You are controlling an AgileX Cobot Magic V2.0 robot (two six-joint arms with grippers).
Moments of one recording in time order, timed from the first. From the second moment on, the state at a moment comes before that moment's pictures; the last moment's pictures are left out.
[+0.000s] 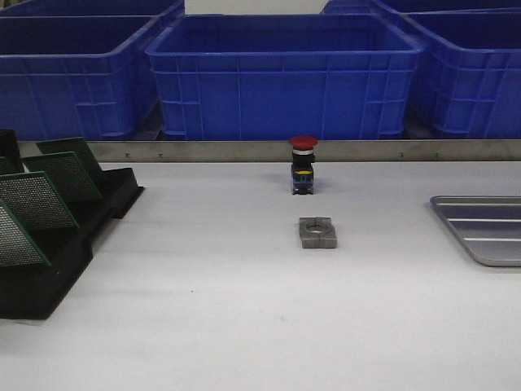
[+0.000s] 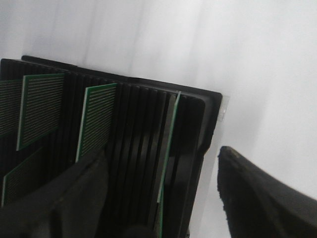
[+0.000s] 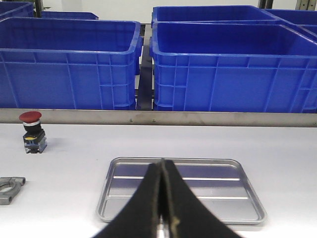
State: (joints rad) left arm -0.02 1.29 -0.81 -0.48 0.77 1.69; right arm -0.06 -0.01 0.03 -0.07 0.03 0.05
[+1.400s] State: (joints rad) left arm -0.02 1.34 -0.81 -0.49 0.75 1.71; right arm -0.06 -0.01 0.03 -0.07 0.03 0.05
